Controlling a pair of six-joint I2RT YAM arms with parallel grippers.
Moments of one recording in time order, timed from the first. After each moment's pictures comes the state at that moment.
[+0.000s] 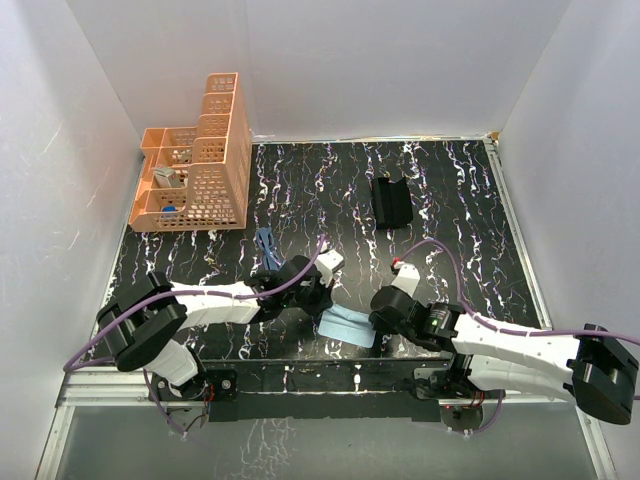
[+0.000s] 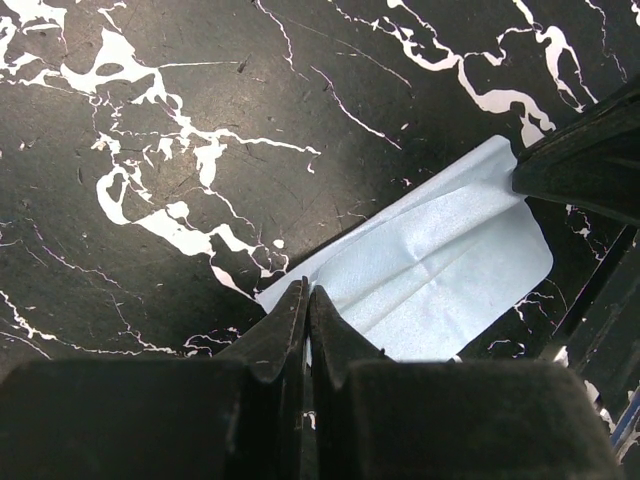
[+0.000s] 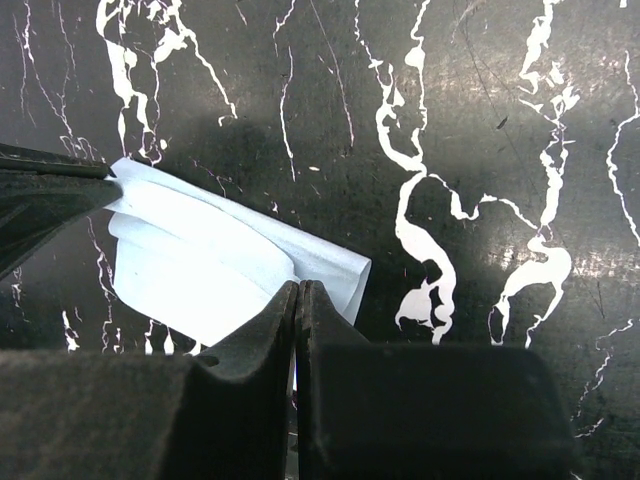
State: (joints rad) left arm -0.98 1.51 0.64 0.17 0.10 -0.24; right arm 1.03 0.94 0.42 -0.39 0.40 1.03
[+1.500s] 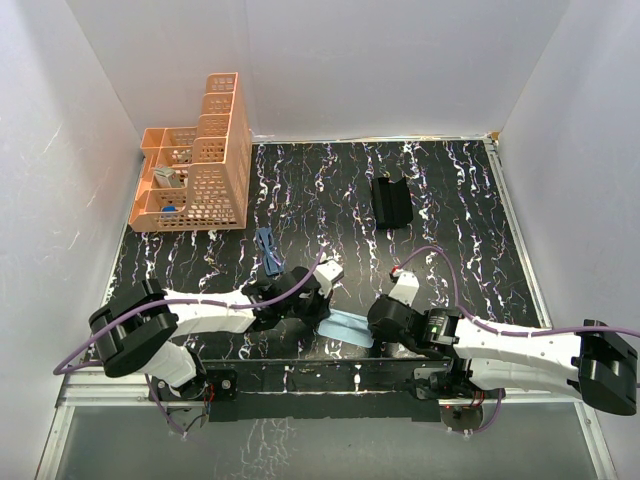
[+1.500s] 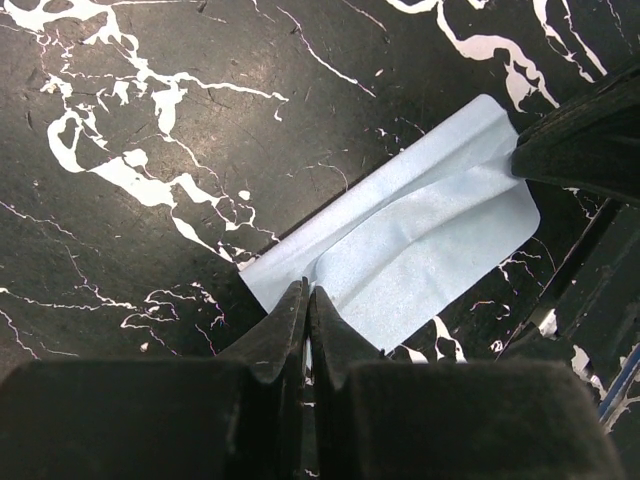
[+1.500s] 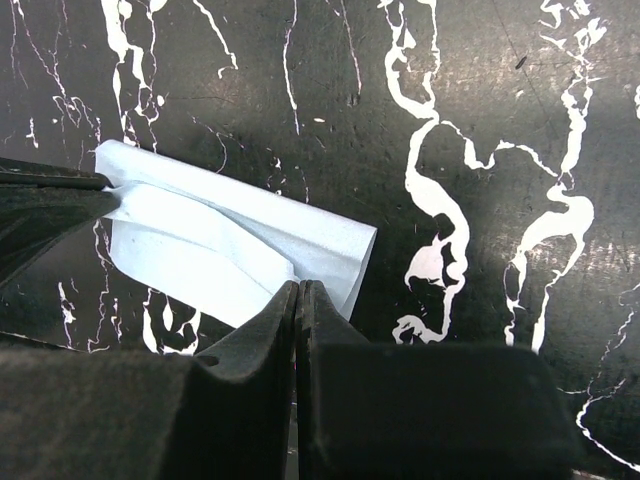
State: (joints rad) left arm -1.05 1.46 0.59 0.15 0.05 -0.27; right arm 1.15 0.93 0.41 -0.45 0.45 1.13
